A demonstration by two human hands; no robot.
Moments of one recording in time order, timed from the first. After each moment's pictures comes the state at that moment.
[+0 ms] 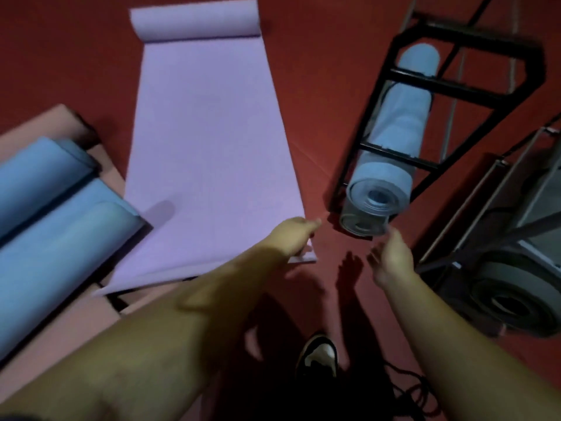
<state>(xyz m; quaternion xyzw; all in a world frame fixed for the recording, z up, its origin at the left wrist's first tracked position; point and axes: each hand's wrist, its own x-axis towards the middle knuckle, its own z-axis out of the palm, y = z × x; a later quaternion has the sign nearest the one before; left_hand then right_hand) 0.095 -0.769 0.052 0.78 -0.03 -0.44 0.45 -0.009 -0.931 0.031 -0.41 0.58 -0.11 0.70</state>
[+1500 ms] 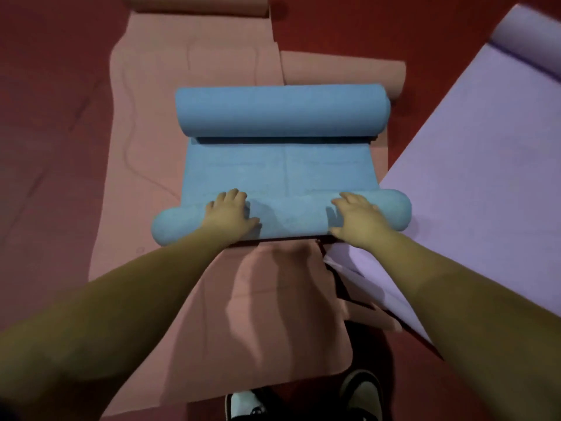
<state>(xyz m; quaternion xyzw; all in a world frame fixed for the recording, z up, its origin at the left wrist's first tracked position) 0.152 -0.090 -0.047 0.95 0.22 -0.18 0.15 0.274 -0.346 -0.031 -0.93 -0.28 0.24 0.00</state>
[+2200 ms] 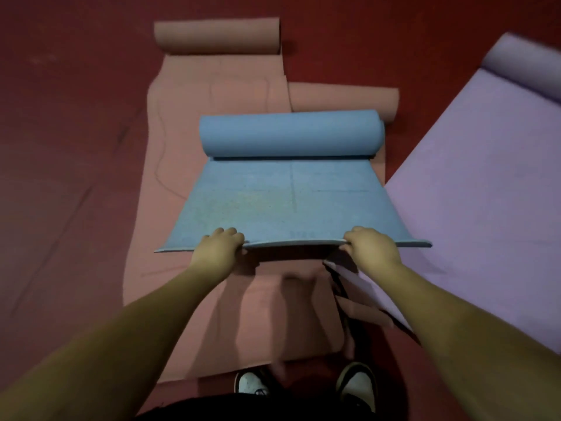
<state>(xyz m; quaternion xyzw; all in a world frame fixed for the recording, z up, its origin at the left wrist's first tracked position) 0.054 -0.118 0.021 0.98 0.13 -0.12 0.07 0.214 -0.398 0.017 -0.94 -0.32 0.15 -0.01</state>
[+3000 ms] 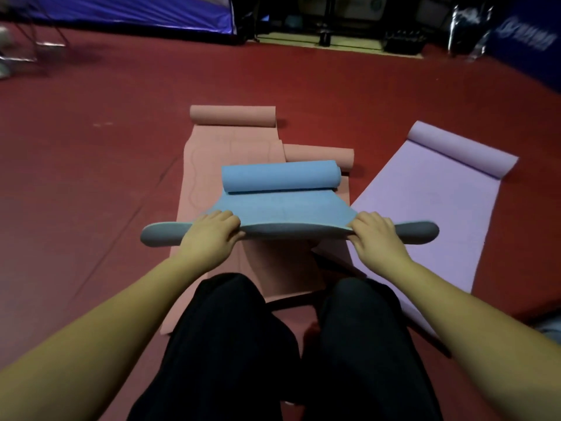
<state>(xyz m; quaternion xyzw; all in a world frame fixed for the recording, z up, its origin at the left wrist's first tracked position) -0.191 -0.184 0.285 0.99 0.04 0.11 0.07 -0.034 -0.497 0.272 -0.92 -0.38 -0.11 0.08</state>
